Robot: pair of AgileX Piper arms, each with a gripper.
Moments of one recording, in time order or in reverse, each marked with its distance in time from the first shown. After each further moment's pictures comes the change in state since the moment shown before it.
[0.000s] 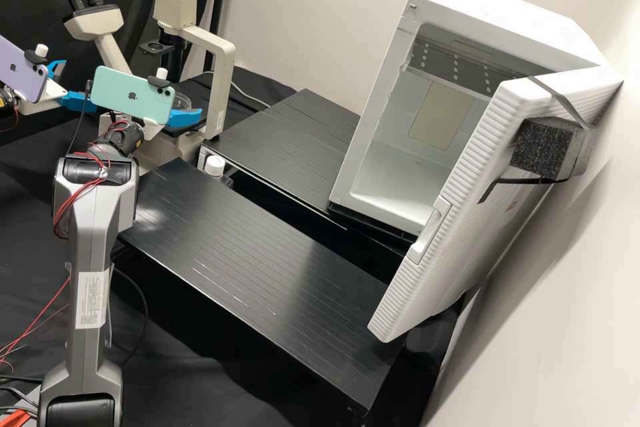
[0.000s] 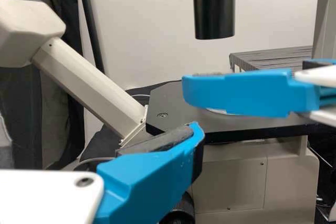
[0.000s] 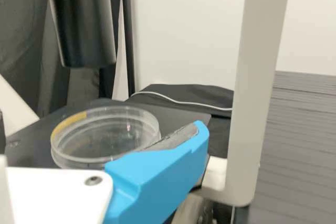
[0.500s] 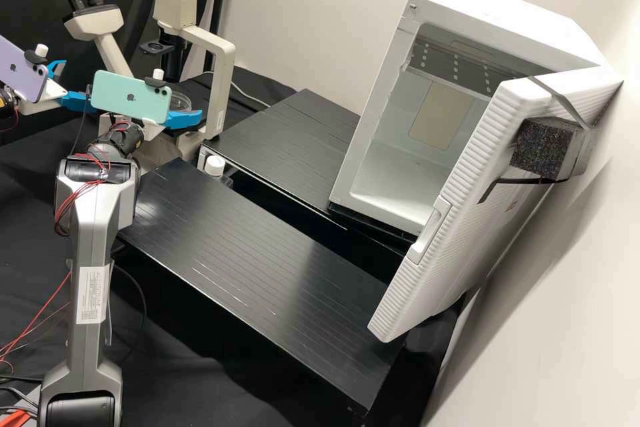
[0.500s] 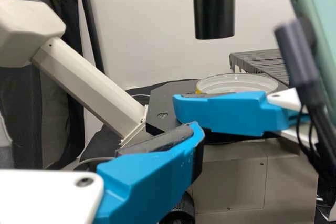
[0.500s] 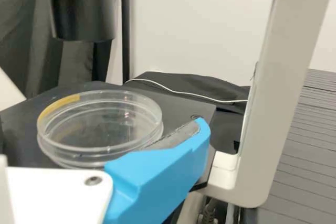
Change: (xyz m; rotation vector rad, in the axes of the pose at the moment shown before) left arm 0.000 0.000 0.000 0.000 0.000 0.000; right arm 0.018 -0.016 0.007 -0.055 -0.044 -0.019
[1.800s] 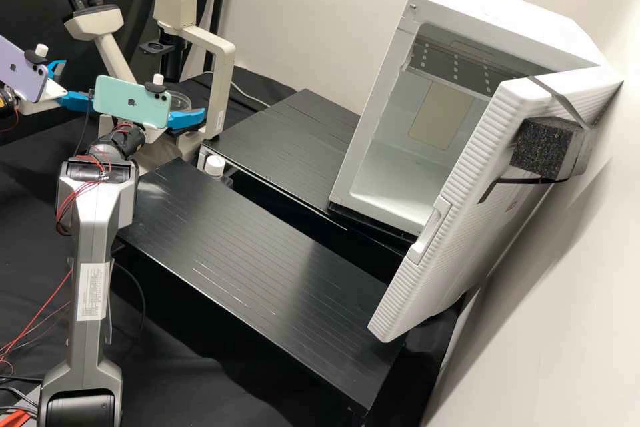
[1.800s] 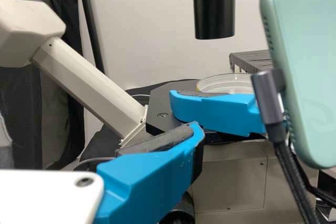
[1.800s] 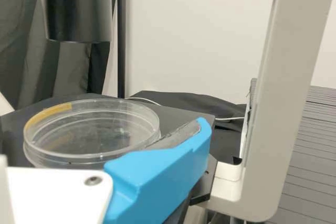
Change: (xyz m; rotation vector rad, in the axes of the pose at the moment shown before) left arm 0.000 0.000 0.000 0.000 0.000 0.000; right arm 0.012 -0.014 0.009 0.001 -0.056 -0.022
